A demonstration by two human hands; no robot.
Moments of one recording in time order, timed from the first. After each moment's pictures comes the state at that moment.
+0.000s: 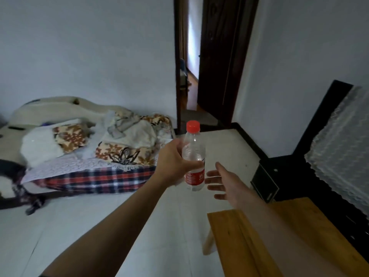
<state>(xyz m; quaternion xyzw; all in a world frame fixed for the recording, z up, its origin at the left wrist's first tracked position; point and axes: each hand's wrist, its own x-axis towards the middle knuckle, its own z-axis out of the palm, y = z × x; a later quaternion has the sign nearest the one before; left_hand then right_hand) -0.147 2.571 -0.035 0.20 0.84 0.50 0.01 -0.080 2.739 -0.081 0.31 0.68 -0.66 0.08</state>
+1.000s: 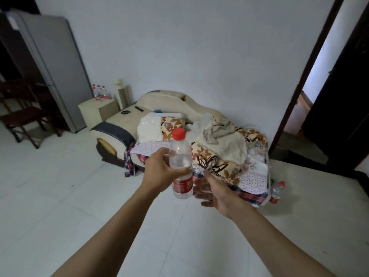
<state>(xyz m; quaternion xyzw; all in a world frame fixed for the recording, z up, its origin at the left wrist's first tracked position) -0.257 2.224 -0.054 -0.12 0.84 0.51 -0.13 -0.302 2.406 -0.116 0.05 0.70 -0.65 0.31</state>
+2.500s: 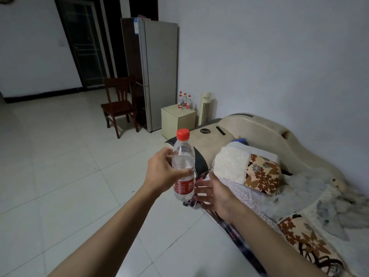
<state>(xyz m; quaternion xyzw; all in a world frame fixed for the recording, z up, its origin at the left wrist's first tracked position) -0.467 1.739 -0.053 -0.29 0.79 0.47 -0.26 -0.586 1.884 -0.111 -0.09 0.69 -0.56 0.45</state>
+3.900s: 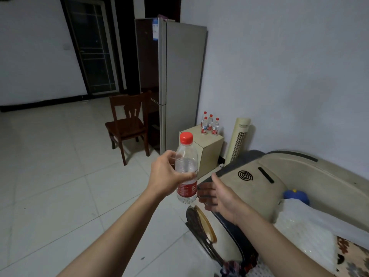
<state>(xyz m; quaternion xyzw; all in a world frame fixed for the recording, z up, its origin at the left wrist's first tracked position) -0.745 1.186 -0.054 -0.30 0.77 0.49 -0.28 -0.876 1.326 -0.104 -0.12 0.69 -0.55 0.45</state>
